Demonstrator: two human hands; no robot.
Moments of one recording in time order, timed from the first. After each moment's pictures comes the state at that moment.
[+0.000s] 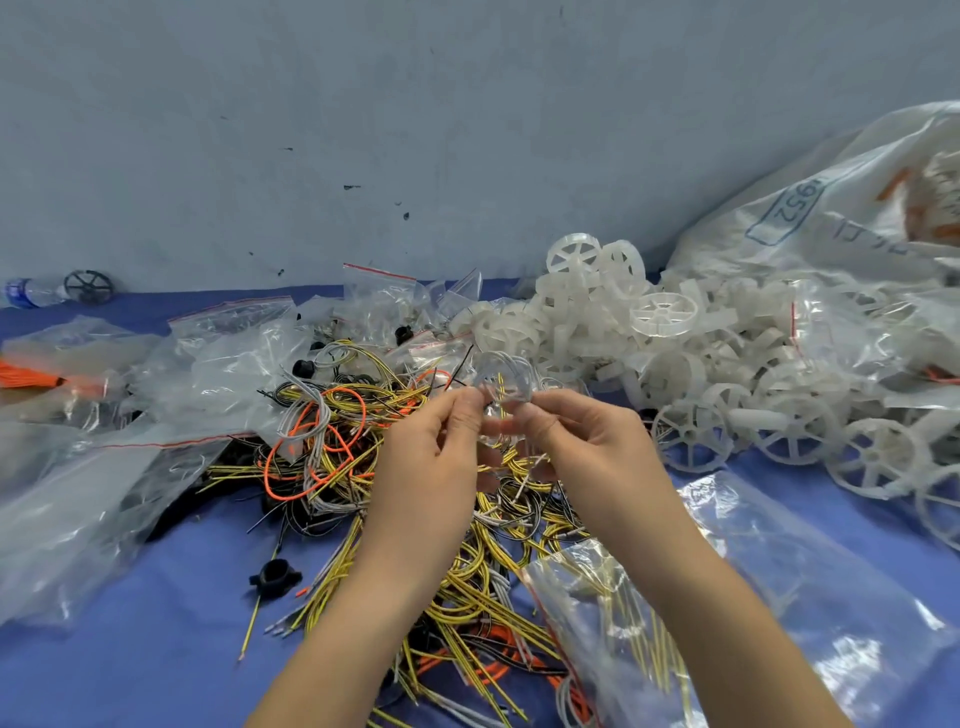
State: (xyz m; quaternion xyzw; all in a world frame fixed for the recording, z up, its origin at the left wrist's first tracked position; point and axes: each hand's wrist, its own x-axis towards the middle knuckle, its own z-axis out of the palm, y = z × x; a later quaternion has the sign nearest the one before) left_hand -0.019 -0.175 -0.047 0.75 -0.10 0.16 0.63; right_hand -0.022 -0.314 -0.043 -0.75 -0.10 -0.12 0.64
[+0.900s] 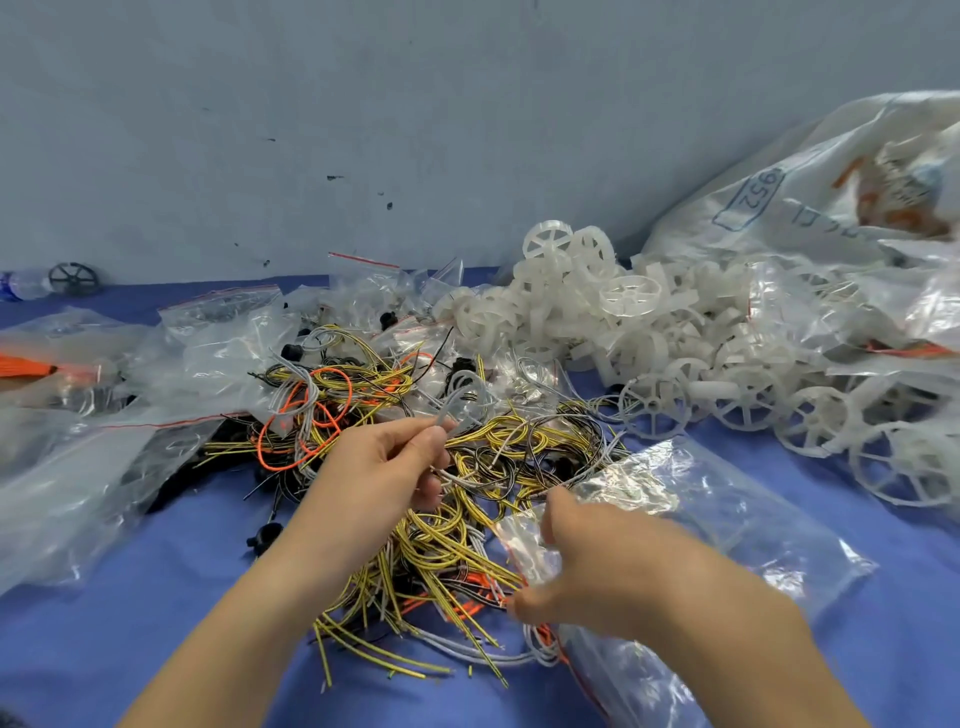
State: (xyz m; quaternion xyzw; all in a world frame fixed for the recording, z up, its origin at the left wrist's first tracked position) left_hand -0.046 -0.148 -0.047 0.77 -0.06 0.03 0.64; right_hand -0.089 -0.331 -0.040 -0.98 -0.04 0.19 0.10
